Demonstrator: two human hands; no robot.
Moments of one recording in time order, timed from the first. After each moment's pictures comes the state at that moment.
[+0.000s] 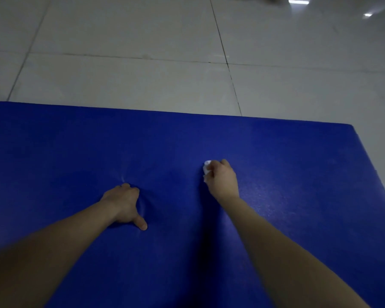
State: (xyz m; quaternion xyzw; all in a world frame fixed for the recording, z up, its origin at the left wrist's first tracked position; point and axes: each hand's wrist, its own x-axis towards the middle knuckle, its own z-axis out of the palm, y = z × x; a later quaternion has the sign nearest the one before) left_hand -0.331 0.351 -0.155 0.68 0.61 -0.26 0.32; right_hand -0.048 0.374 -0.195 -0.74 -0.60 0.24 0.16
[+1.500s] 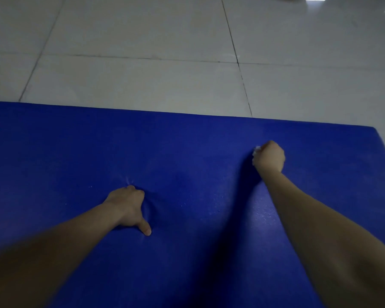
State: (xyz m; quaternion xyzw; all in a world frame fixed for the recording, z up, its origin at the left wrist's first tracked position) left_hand -0.326 0.354 -0.150 0.69 0.59 -0.29 0.29; right_hand 0.058 0.471 -0.204 -0.87 -0.44 0.17 0.14
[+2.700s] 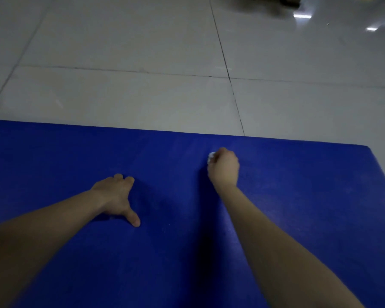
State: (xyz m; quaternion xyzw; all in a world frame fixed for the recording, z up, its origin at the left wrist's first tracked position) left_hand -0.322 0.450 -0.155 0.68 0.61 -0.27 0.31; right_hand -0.040 0.497 -0.197 -0.80 -0.52 0.20 0.22
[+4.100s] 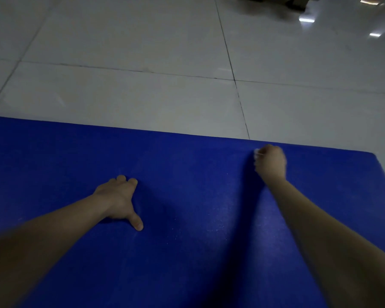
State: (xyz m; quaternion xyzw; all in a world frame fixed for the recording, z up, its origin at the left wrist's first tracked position) left_hand -0.320 0.447 -0.155 0.67 0.62 -0.25 0.33; right_hand 0.094 0.539 -0.213 -0.85 -0.49 0.15 0.14
